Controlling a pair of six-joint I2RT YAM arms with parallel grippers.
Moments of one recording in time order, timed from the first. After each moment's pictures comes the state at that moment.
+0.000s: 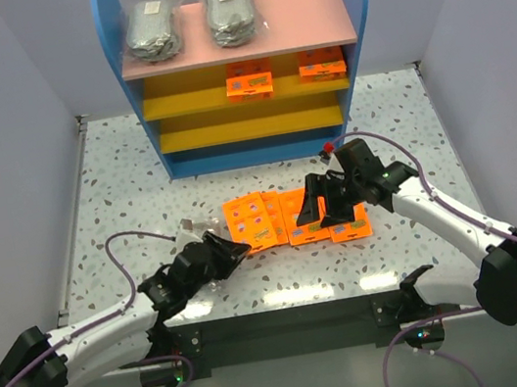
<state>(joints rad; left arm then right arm) -0.89 0.90 0.24 0.10 -0.22 -1.47 0.47 1.20 0.88 -0.64 -0.44 0.62</state>
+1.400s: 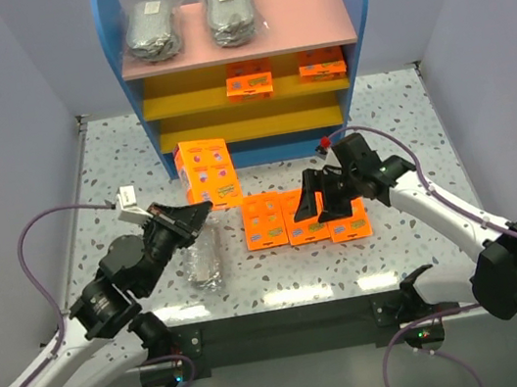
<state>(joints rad) -0.87 0.50 0.69 -0.27 -0.40 -1.08 0.47 1.24 0.93 -0.66 -0.44 0.61</state>
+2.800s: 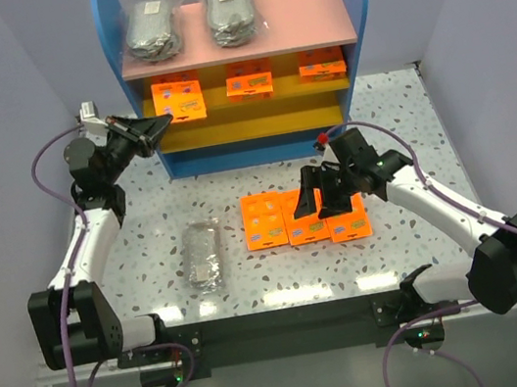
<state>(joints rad) 0.03 1.30 0.92 0.49 0.65 -1.38 0.47 1.28 0.98 -0.69 -0.41 0.57</state>
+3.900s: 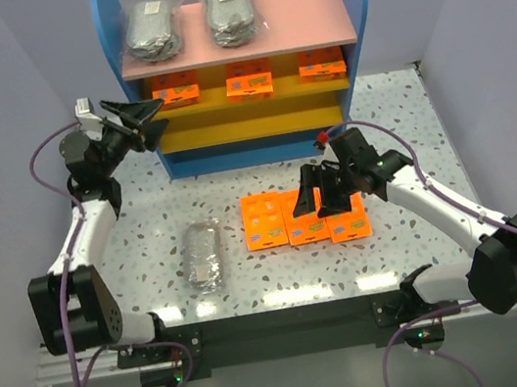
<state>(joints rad) 0.08 1.45 1.01 0.53 0.68 -1.43 0.46 1.28 0.99 -0.68 -0.41 0.58</state>
